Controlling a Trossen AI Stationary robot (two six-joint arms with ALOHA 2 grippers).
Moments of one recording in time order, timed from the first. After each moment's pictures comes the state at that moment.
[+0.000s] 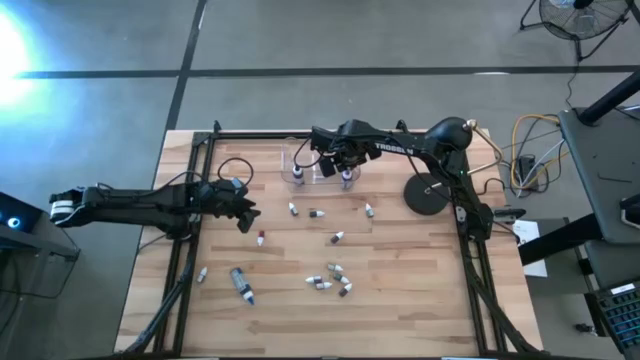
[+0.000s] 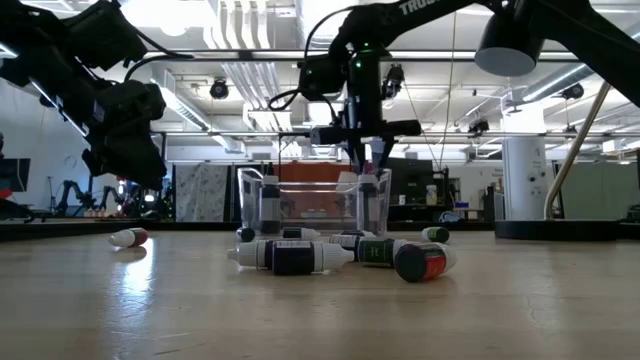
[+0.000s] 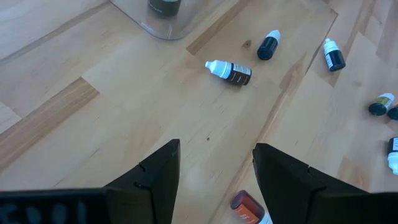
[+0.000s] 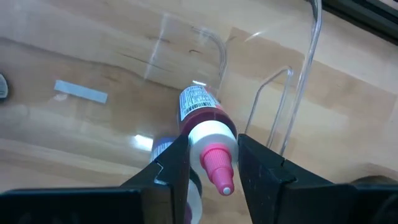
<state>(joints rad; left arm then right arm) 0.18 0.70 0.34 -0.37 -0.09 -0.53 -0.36 2.19 1.99 -1.29 0.29 0.89</state>
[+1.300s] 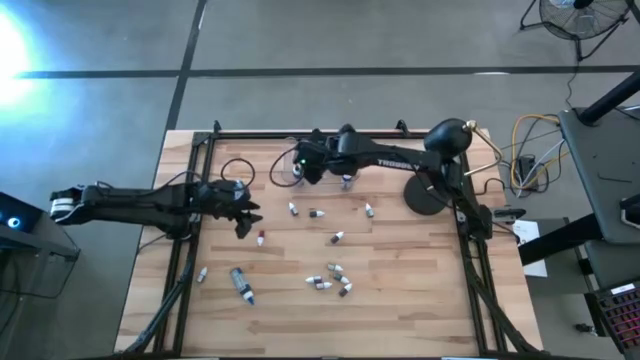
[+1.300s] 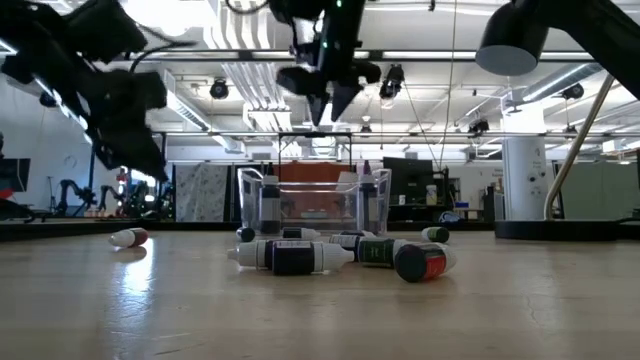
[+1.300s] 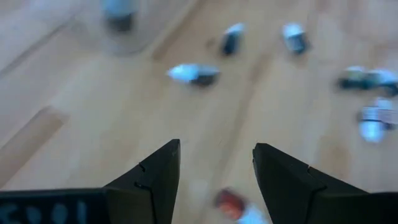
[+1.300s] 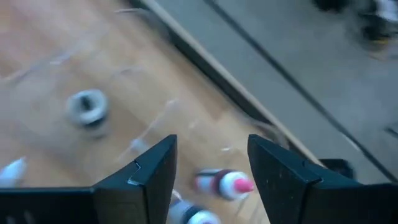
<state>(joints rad) 0.15 0.70 0.36 -0.35 -0.02 -0.39 -0.18 2.19 2.23 -1.21 0.65 0.50</state>
